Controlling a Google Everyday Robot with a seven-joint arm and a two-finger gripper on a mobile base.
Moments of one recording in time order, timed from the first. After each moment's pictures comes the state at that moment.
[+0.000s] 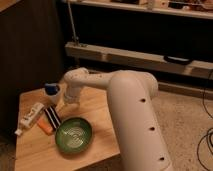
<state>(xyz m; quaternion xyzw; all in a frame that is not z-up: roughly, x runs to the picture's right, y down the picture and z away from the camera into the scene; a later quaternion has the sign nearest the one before) -0.233 0.110 0.879 -0.42 0.03 0.49 0.76</state>
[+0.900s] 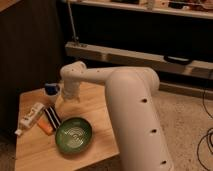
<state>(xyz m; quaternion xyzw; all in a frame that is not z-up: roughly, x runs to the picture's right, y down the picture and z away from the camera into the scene) -0.215 0.056 0.815 -0.39 0.05 0.49 0.78</state>
